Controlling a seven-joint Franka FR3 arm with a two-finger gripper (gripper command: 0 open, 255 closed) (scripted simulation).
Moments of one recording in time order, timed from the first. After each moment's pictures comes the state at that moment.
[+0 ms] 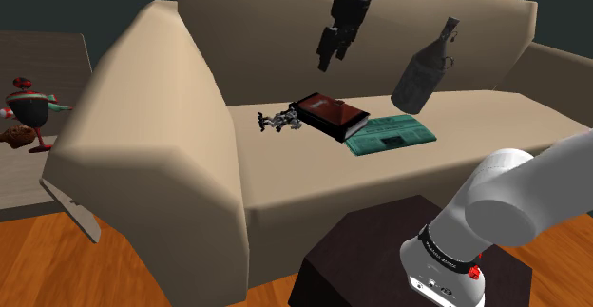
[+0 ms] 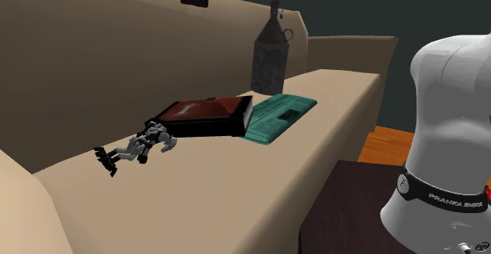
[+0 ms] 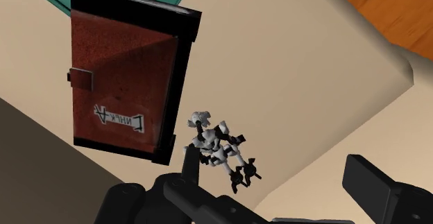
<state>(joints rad) 0.01 -0.44 0.09 -2.14 -0.03 1.84 -0.08</state>
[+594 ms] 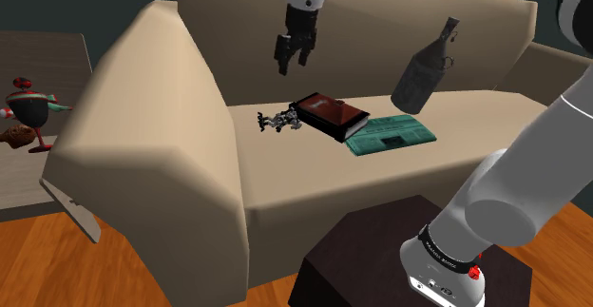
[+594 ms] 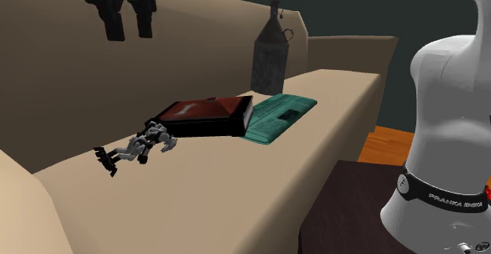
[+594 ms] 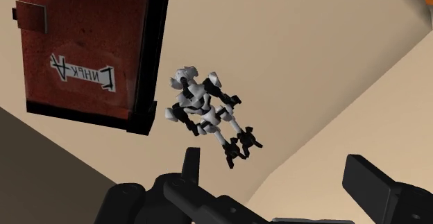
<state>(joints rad) 0.01 -0.06 0.11 -1.87 -0.03 1.87 -0.03</state>
